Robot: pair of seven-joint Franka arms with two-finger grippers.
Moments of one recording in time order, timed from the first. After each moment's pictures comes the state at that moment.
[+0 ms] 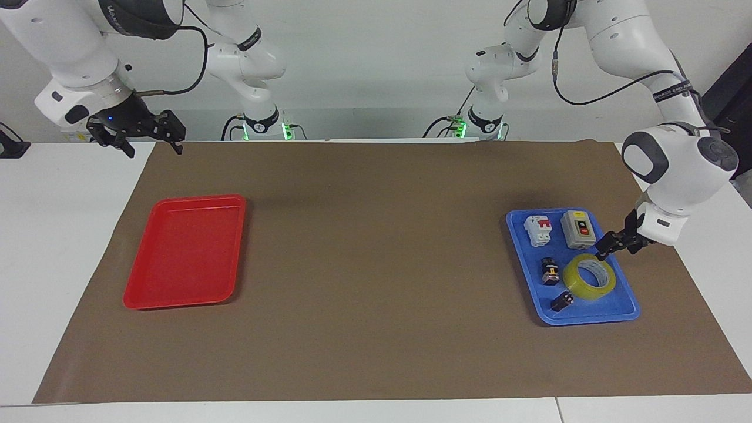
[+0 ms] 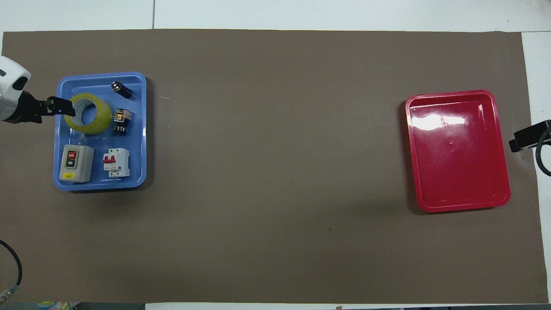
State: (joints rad) left arm 0.19 0.35 -0.02 -1.77 -0.02 2.18 0.07; right arm -0.06 0.00 -0.04 -1.55 -0.03 1.42 -0.19
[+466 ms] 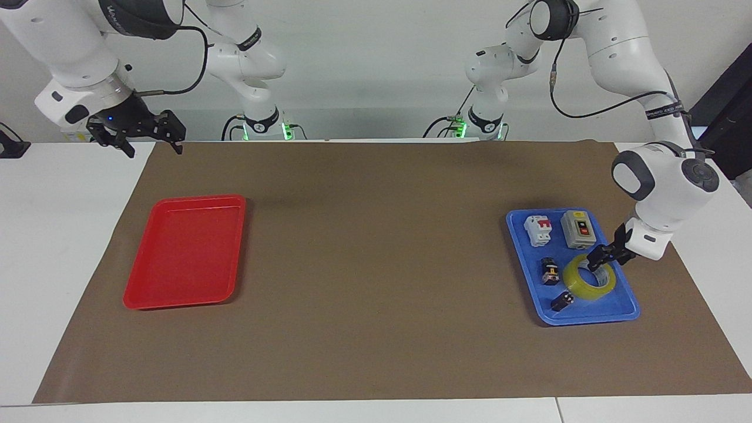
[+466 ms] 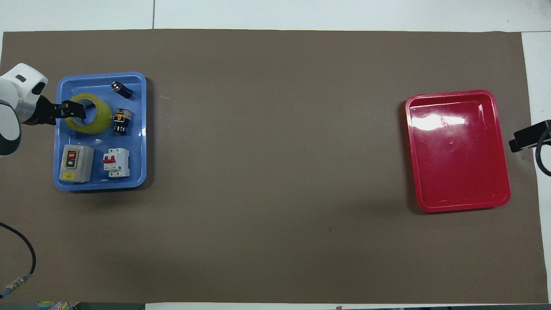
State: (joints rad) left arm 0.19 0.41 -0.02 -1.79 -0.02 2.27 0.07; right arm -0.06 0.00 -0.04 -1.55 -0.03 1.42 -0.19
